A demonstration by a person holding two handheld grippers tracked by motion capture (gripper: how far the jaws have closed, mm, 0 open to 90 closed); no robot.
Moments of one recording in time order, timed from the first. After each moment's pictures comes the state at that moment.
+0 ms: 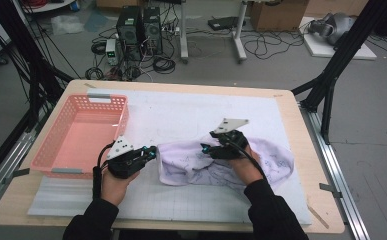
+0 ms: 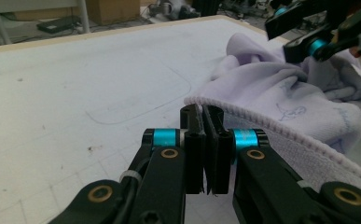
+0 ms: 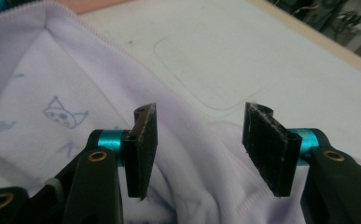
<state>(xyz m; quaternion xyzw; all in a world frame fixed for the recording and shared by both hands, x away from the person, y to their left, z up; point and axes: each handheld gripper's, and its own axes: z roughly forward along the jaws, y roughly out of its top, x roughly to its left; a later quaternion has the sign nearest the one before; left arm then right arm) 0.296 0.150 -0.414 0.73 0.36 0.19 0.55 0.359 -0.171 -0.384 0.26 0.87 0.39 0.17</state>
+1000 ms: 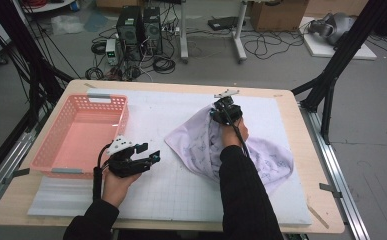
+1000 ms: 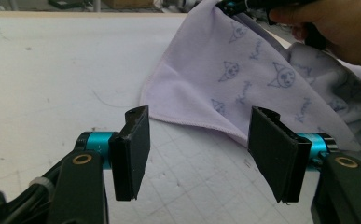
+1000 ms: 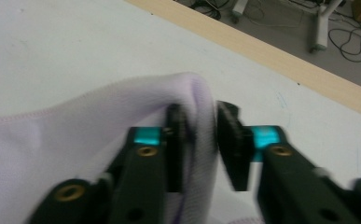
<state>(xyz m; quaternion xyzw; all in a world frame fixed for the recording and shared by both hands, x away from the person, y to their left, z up) 0.301 0.148 -0.421 0.72 0.42 0.15 0.54 0.461 -0.172 -0.387 0.45 0.78 0.33 0.28</state>
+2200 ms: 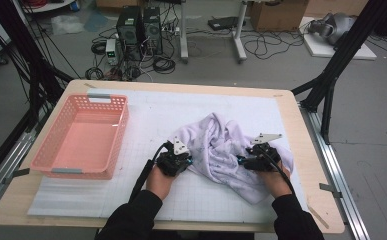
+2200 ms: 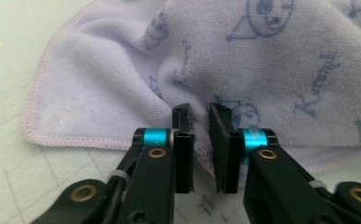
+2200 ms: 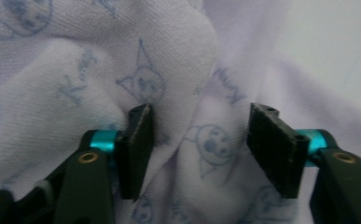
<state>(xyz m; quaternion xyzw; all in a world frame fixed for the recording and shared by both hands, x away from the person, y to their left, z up) 0.327 0.030 -0.447 0.83 0.36 0.19 0.39 0.347 -0.282 -0.437 0.39 0.84 0.34 0.15</state>
